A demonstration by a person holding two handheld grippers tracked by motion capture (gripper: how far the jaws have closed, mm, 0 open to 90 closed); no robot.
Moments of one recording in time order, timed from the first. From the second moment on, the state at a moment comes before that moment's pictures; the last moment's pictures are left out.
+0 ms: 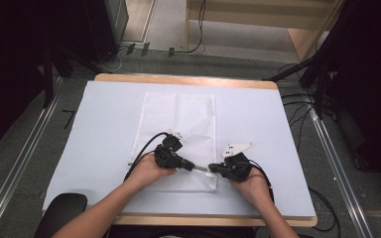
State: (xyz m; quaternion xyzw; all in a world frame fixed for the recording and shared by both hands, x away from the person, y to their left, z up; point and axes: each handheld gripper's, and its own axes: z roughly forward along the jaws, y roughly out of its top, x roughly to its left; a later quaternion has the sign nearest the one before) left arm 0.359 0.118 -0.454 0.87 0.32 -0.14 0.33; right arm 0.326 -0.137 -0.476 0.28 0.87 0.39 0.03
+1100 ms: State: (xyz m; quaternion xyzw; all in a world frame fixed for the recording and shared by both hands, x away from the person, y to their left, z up) left arm 0.350 0.254 -0.429 0.84 0.41 -0.11 0.35; right arm 0.334 -0.140 -0.477 0.28 0.87 0.39 -0.01
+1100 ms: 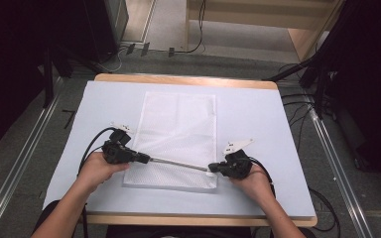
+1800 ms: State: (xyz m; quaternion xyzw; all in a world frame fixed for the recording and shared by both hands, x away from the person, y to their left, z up) left arm 0.336 0.310 -0.434 0.83 0.45 -0.07 0.31; right arm 0.342 -0.141 -0.475 0.27 0.88 0.39 -0.03
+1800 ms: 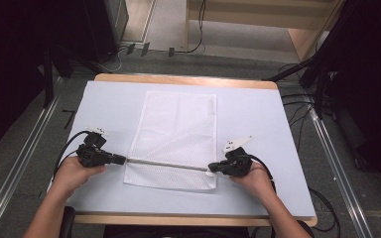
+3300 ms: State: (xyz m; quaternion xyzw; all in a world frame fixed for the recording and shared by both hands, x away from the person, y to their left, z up) left arm 0.347 0.328 -0.433 0.80 0.47 0.06 0.36; right arm 0.366 -0.180 -0.467 0.38 0.82 0.42 0.05
